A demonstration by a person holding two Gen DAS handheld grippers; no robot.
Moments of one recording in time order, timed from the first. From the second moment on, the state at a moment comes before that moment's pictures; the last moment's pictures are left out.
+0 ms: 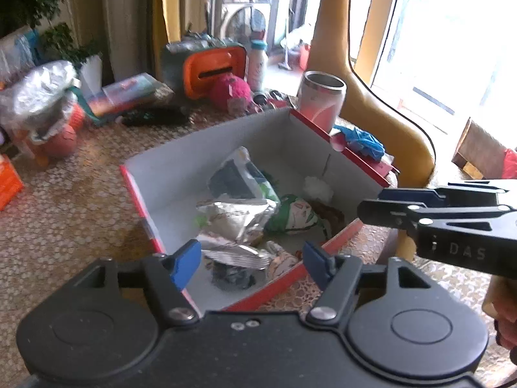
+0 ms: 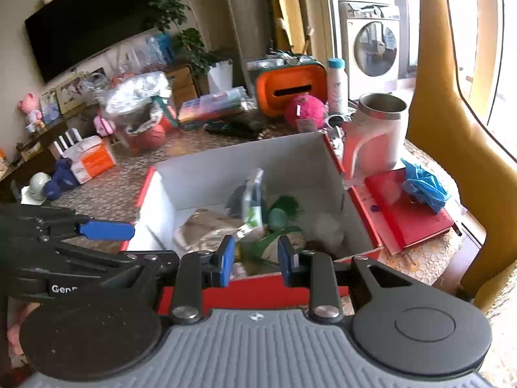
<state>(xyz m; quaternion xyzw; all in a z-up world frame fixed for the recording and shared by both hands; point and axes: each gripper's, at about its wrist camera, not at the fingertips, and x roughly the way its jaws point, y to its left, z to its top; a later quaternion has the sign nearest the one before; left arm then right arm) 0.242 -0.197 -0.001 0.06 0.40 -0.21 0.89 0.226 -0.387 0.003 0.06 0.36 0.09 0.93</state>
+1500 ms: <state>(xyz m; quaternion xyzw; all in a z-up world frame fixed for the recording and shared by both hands) 0.146 -0.136 -0.007 0.06 0.34 -0.18 0.92 0.107 -0.339 0.005 0.09 0.26 0.10 0.96</state>
